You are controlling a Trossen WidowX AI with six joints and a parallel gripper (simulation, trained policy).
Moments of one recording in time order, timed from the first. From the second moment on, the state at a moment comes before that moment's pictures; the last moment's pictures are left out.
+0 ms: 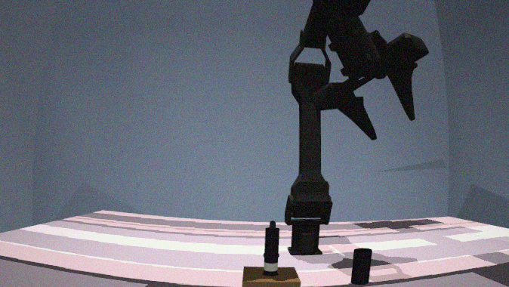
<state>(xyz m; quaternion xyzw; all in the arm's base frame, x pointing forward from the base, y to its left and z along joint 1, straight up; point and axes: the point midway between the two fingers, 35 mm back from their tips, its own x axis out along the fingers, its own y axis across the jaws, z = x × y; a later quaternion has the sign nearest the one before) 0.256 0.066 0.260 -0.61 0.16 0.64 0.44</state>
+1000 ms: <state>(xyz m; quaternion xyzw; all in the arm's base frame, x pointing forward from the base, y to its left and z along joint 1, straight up) 0.263 0.043 0.198 -0.59 0.25 0.69 0.34</state>
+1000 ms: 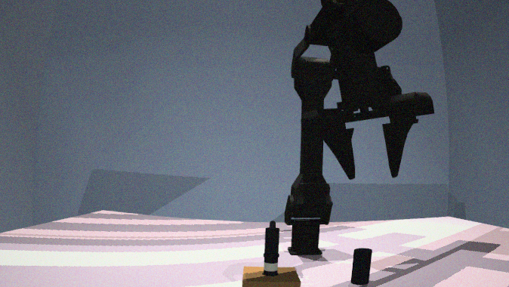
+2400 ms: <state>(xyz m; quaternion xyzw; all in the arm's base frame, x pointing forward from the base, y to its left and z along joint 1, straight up) 0.240 0.046 0.106 -0.57 0.26 0.76 0.19</state>
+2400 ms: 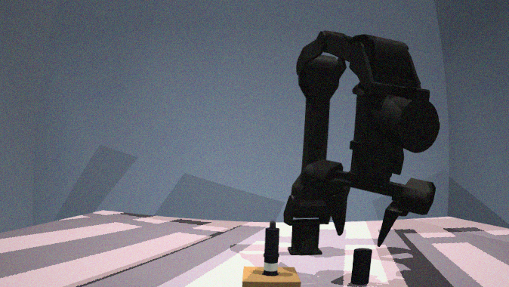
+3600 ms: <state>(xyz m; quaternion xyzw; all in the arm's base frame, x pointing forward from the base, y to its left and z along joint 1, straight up) 0.243 0.047 0.081 -0.63 0.19 0.74 0.13</state>
